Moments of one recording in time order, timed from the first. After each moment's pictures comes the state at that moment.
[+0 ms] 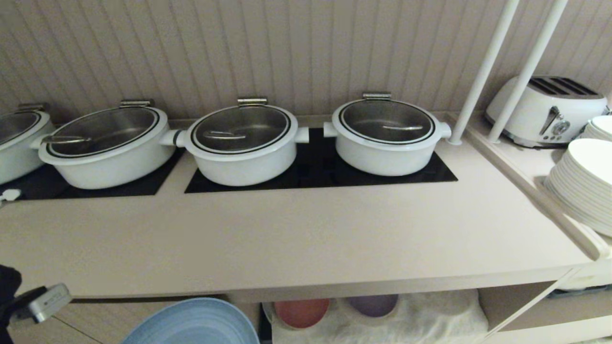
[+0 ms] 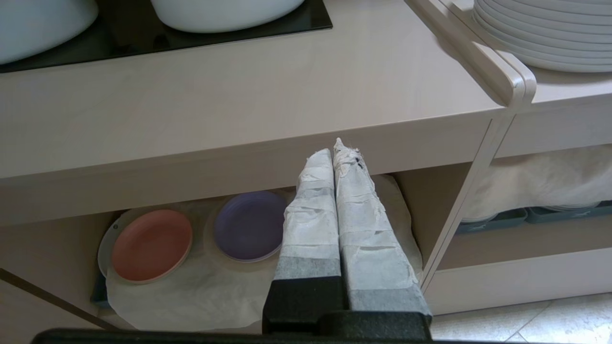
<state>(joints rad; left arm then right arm) -0.09 1.09 -0.59 0.70 -0.19 -0.35 0.00 0.00 0.00 -0.01 -0.06 0.09</state>
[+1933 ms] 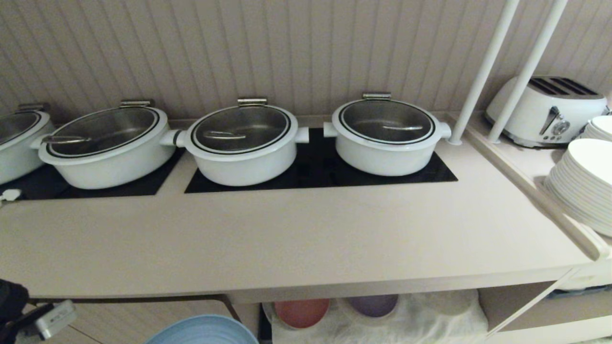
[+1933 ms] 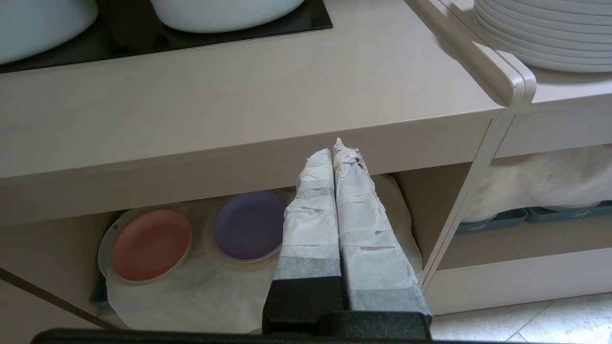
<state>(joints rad) -0.09 1.09 -0.53 0.69 -0.25 -0.35 0.00 0.00 0.00 -0.01 -0.05 0.09</state>
